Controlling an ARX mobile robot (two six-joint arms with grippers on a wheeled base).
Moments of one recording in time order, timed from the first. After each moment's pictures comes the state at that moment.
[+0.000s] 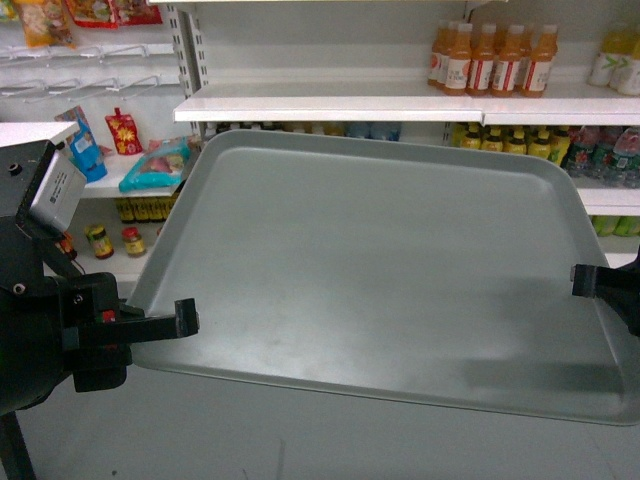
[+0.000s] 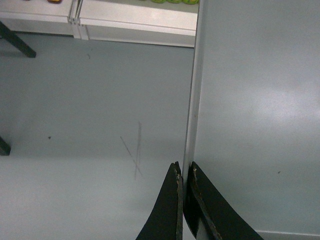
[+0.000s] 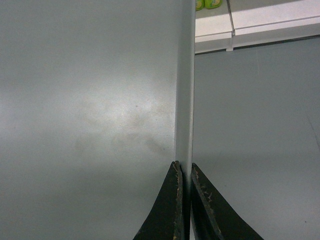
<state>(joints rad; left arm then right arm) -0.34 1.49 0.49 0.39 -0.20 -0.31 0.13 1.63 0.58 0.47 -0.01 0.24</state>
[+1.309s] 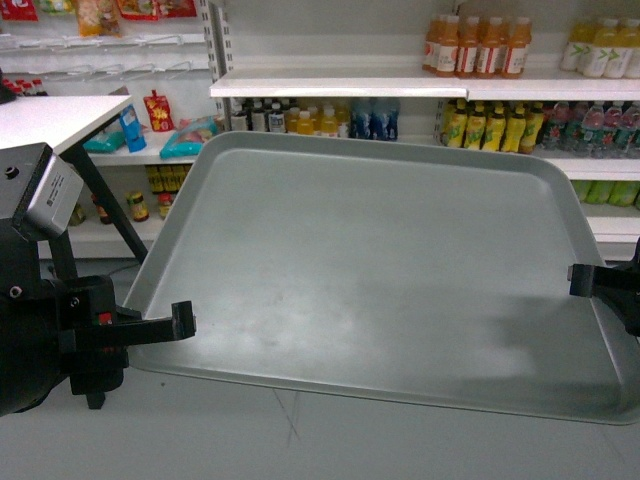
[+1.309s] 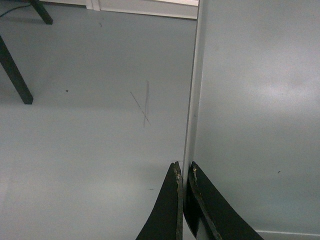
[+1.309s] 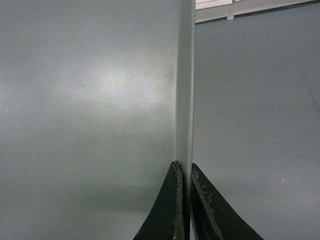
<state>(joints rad) -0.34 1.49 0.48 0.39 -0.20 -0.31 0.13 1.63 0.58 0.48 -0.01 0.24</state>
